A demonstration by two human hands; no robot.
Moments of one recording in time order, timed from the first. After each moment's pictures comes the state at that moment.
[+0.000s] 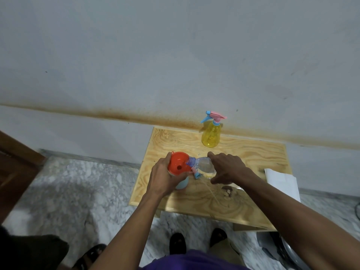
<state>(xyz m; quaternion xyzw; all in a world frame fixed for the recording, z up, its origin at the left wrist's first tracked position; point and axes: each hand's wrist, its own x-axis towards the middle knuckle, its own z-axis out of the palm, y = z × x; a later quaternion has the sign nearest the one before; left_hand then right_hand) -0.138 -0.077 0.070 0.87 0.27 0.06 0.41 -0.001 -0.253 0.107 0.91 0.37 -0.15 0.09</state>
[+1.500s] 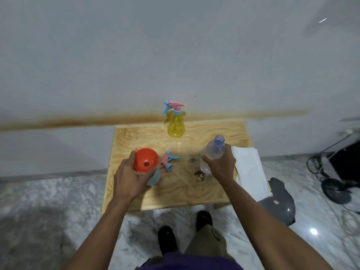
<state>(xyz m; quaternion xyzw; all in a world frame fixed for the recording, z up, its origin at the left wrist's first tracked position) -0.136 -0.072 0.053 0.90 0.24 0.05 0.36 -0.026 -0.335 0.055 0.89 -0.11 0.00 -0.43</state>
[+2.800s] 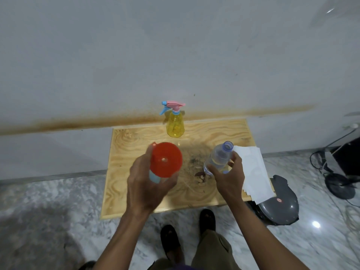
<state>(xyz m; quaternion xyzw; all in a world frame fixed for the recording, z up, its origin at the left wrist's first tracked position) -0.135 -0.131 0.101 0.91 0.11 0.22 0.33 -0.055 -0.353 0.041 0.85 -0.12 0.06 -0.51</state>
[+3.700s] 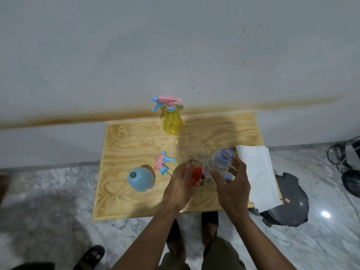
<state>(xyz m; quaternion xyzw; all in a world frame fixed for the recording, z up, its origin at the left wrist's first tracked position) -0.068 -0.216 -0.020 0.94 0.03 -0.07 0.32 -0.040 -0.370 0.042 0.85 -0.13 0.02 -0.52</state>
